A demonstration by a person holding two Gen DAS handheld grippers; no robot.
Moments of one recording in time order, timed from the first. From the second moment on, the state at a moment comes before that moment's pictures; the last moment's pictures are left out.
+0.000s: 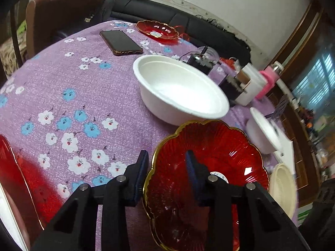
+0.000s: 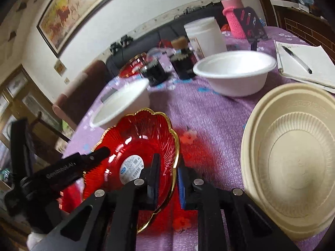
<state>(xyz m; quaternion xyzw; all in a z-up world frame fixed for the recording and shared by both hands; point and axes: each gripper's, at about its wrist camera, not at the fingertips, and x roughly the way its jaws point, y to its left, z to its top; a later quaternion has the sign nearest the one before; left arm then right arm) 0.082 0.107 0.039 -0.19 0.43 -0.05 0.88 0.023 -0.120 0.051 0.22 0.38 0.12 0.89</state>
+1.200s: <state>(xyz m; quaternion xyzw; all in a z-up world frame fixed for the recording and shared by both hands) -0.101 0.325 0.085 -0.27 0.36 0.14 0.88 -0.054 0.115 0.082 0.13 0.41 0.29 0.85</state>
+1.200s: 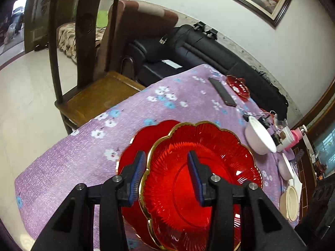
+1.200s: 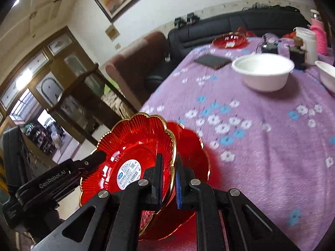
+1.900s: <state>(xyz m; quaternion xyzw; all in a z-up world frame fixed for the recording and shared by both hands) -0.093 0.323 0.088 -0.23 0.34 0.15 0.90 -0.032 0.141 0.069 0.05 0.42 0.24 0.88</state>
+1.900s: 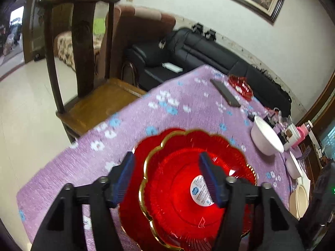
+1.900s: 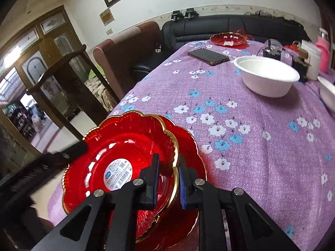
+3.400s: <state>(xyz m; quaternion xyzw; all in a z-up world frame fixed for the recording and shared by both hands) -0.150 0.133 0.174 0.03 0.25 0.13 0.96 -0.132 -0.063 0.134 0.22 0.27 0.14 0.93</state>
